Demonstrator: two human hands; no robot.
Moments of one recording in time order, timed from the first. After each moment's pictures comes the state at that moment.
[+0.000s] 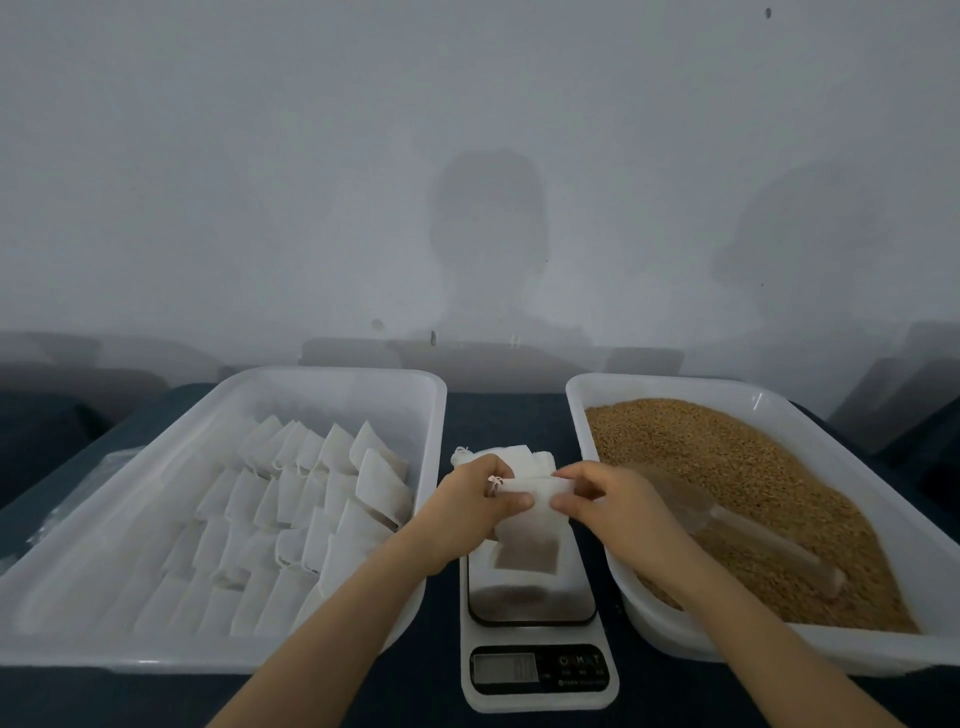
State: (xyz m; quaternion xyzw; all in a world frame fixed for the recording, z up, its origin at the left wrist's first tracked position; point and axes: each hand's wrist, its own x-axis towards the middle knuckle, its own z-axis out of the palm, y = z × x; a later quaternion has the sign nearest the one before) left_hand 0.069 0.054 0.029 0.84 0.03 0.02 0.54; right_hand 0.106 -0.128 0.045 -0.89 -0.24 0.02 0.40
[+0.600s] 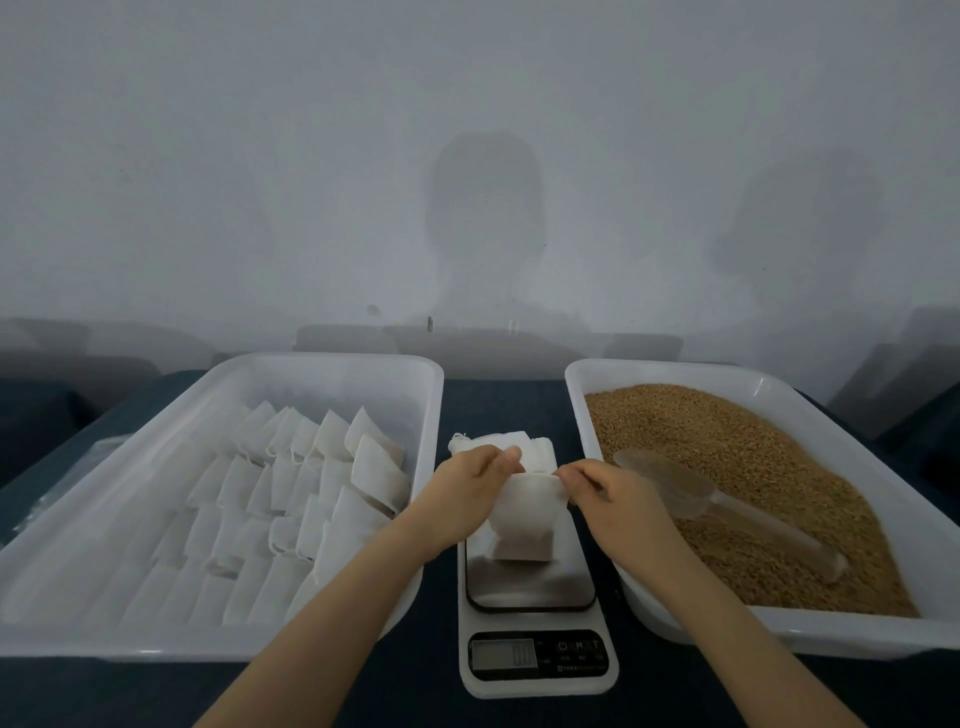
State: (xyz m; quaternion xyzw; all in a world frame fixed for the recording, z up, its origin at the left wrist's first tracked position) left_hand 0.071 0.054 0.027 0.86 0.03 0.03 0.51; right_hand 0.108 -0.126 0.020 -0.88 -0.24 -0.07 0.41
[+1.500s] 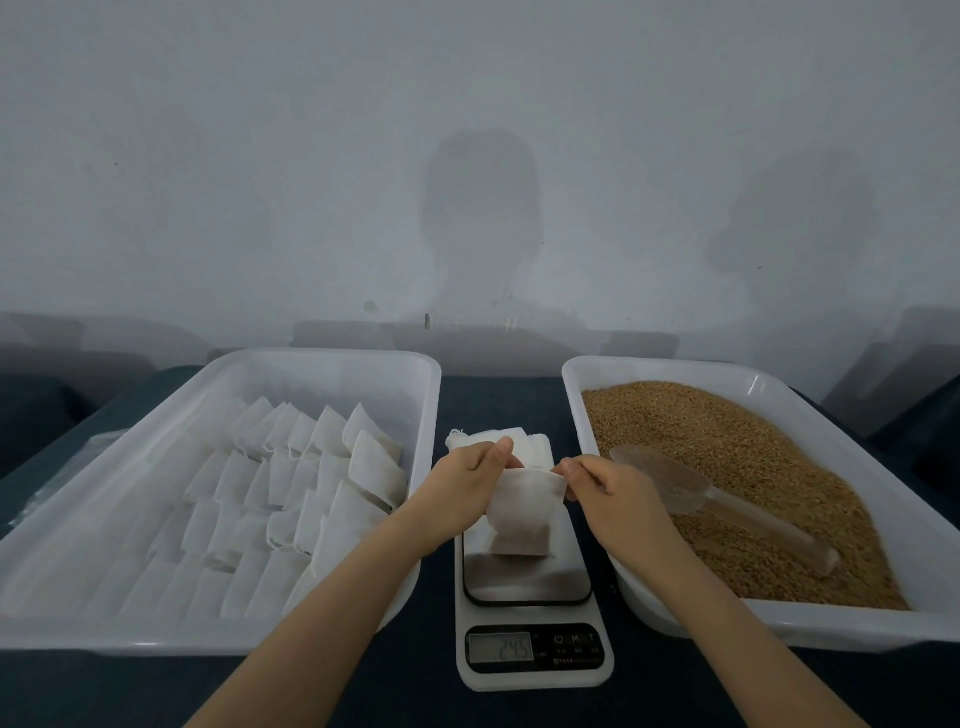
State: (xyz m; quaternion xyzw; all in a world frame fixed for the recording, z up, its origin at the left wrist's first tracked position) left_hand 0.072 0.053 0.025 0.85 0.02 0.03 0.52; right_hand 0.105 -0.126 0.023 -0.87 -0.23 -0.06 0.43
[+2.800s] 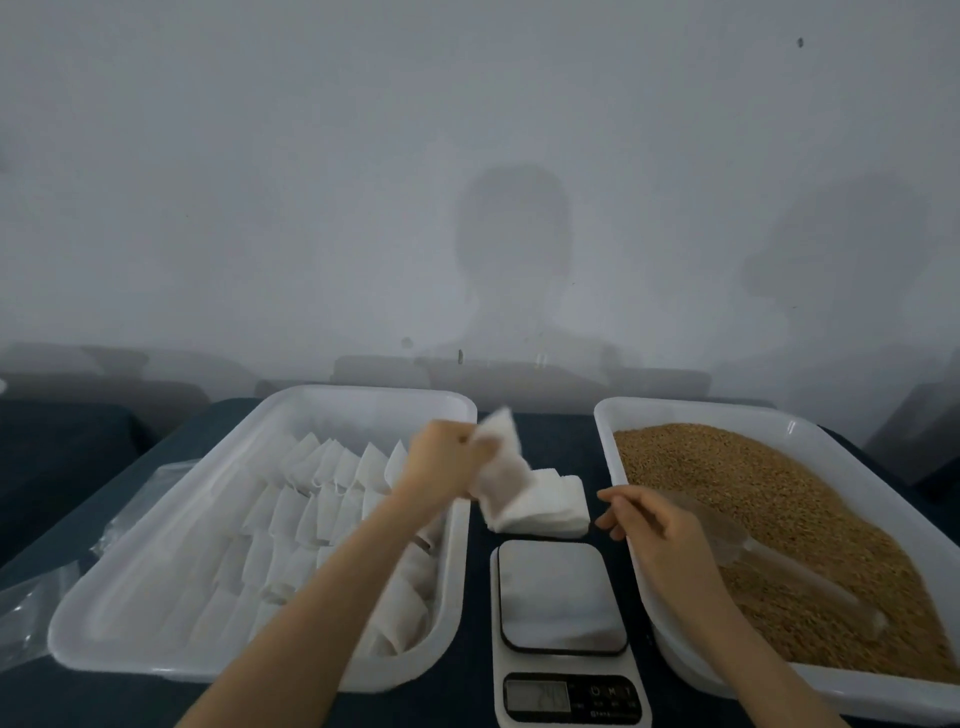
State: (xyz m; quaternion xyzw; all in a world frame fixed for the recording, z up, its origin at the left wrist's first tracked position) left_hand 0.083 0.106 0.075 0.86 0.11 0.15 0.47; right_hand 0.098 -0.130 0.035 -0.79 -0.22 -0.07 0.56
